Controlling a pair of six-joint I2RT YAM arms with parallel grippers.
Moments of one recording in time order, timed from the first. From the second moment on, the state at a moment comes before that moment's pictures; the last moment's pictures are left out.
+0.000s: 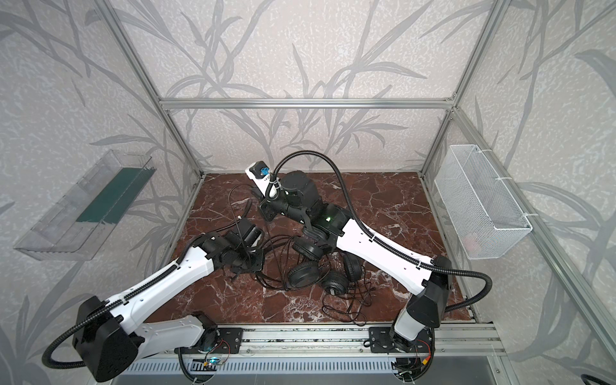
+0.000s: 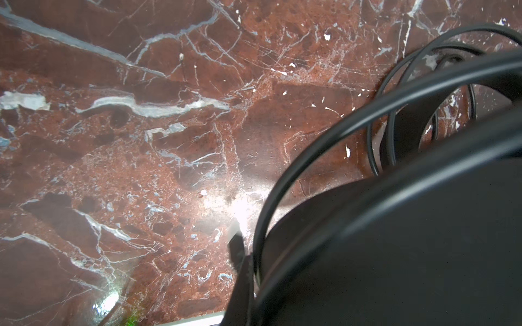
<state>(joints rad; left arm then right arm) -0.61 1.20 0.93 -0.99 0.05 -0.62 0.95 1.63 1.68 -0.19 -0.01 -0.02</state>
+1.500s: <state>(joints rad) -0.67 1.09 0.93 -1.04 0.07 -0.59 0.55 1.99 1.81 -0.25 -0.06 0.41</state>
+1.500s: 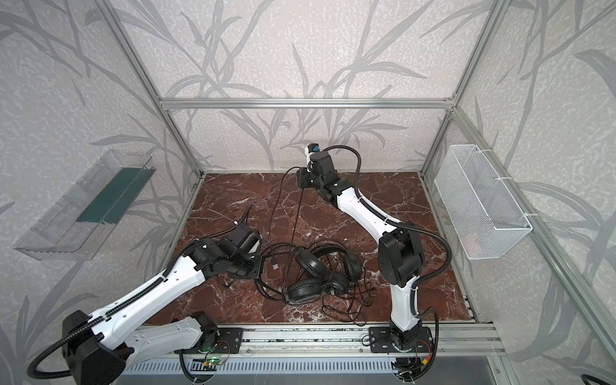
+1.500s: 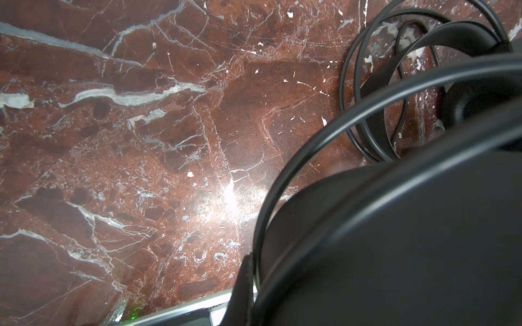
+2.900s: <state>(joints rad) -0.67 0.98 1.17 -1.17 0.00 -0.62 0.48 2.30 2.14 -0.77 -0.25 0.39</state>
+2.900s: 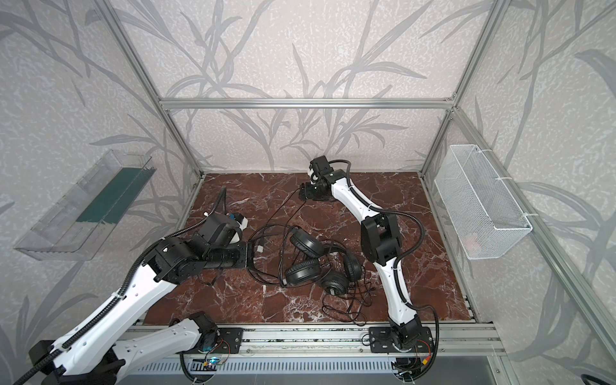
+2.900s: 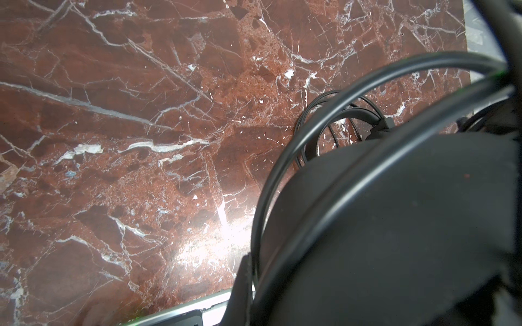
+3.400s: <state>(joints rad) -0.67 0.97 1.16 -1.17 0.04 -0.57 0.47 2.27 2.12 -0.80 -0.42 0.28</state>
